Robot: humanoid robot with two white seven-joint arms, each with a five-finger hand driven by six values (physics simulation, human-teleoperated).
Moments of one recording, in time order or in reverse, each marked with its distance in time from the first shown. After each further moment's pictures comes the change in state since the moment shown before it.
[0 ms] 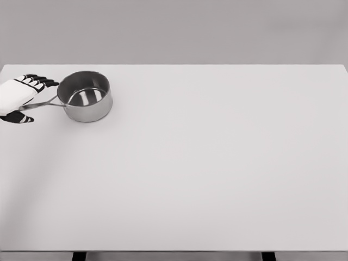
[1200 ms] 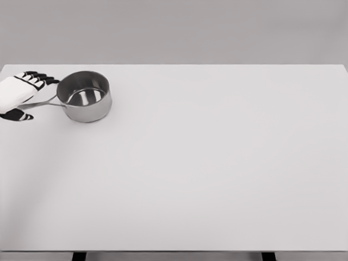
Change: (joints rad) left arm 0.005 0.008 0.008 -0.031 -0.007 0.000 -0.001; right arm 0.000 0.000 0.000 0.000 0.000 0.000 0.000
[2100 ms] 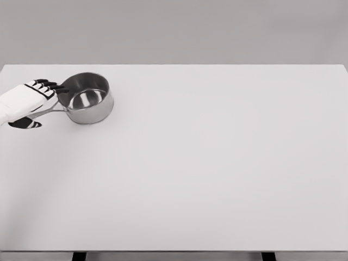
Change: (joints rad) left arm 0.058 0.003 -0.007 -0.080 0.001 0.000 0.000; right arm 0.000 0.000 0.000 0.000 0.000 0.000 0.000
